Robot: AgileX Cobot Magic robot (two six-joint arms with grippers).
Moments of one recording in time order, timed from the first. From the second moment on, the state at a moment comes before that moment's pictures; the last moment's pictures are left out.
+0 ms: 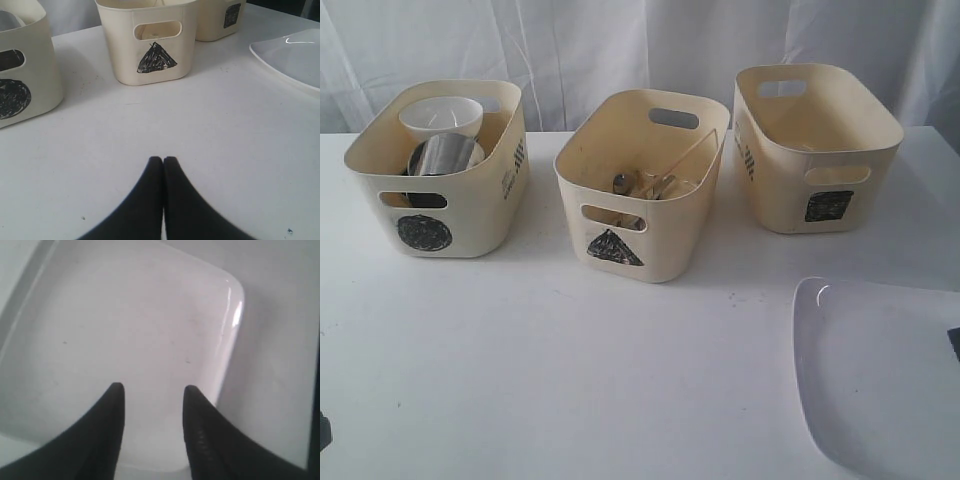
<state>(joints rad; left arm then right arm) -0.64 0.00 0.02 -0.16 0.29 0.15 0.00 0.94 -0.64 -0.25 0.83 0.09</state>
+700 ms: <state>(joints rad) -0.64 0.00 0.02 -0.16 0.29 0.15 -0.34 0.59 -0.50 -0.12 0.85 0.12</state>
